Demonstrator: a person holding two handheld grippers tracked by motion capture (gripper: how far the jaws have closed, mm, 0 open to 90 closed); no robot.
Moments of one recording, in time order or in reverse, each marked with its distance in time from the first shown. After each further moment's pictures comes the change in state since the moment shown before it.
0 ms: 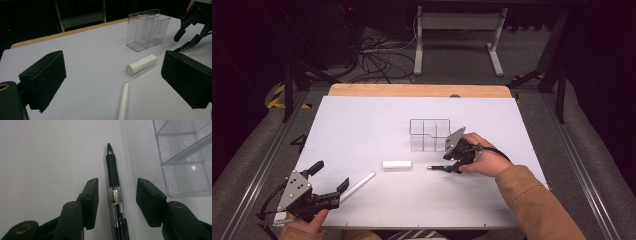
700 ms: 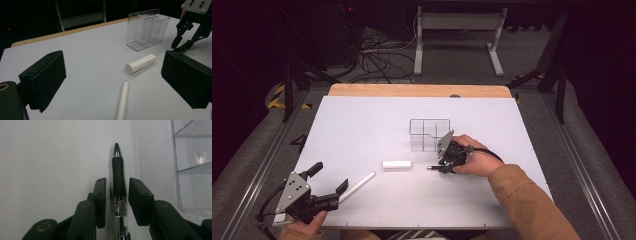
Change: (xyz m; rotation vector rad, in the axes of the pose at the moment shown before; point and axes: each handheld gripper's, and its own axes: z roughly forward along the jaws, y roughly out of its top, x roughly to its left) left arm 0.000 -0.001 -0.002 -0.002 -0.002 -0.004; right arm 0.000 0.012 0.018 0.070 0.045 -0.044
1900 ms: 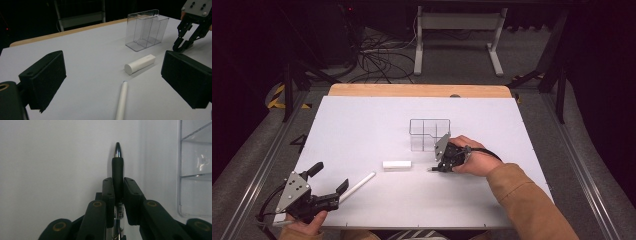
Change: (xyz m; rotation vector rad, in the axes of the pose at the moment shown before) left arm 0.000 0.000 0.001 -0.003 -0.004 -0.006; right arm 0.003 0.007 -0.001 0.047 -0.004 -0.085
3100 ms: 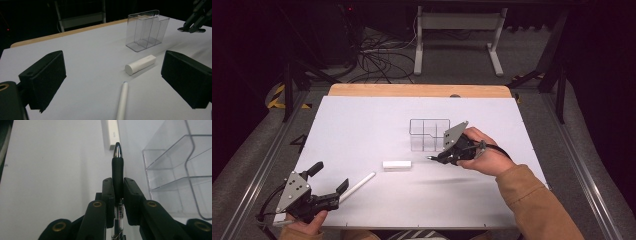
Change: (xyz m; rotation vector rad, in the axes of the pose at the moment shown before) left arm 0.000 0.000 0.000 0.000 0.001 0.008; right arm 0.013 0.005 -0.059 -0.221 -0.102 0.108
